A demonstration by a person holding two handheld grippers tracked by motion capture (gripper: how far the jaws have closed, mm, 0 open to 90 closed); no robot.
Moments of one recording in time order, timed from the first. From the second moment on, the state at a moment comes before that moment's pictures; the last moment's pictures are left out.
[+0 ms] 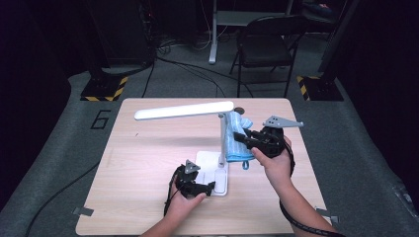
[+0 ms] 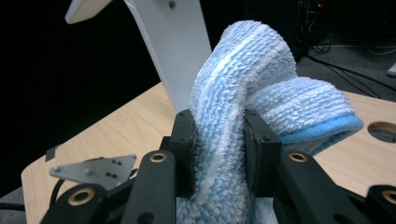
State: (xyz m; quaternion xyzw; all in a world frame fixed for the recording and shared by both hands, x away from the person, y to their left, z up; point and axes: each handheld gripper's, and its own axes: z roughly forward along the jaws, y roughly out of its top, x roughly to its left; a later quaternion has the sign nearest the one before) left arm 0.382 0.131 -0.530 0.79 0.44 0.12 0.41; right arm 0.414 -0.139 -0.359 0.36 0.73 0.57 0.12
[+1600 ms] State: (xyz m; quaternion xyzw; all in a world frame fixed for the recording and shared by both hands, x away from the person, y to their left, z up) left arm 0.382 0.131 -0.529 0.79 0.44 0.12 0.41; right arm 0.393 -0.227 -0.436 0.46 0.70 0.52 0.16
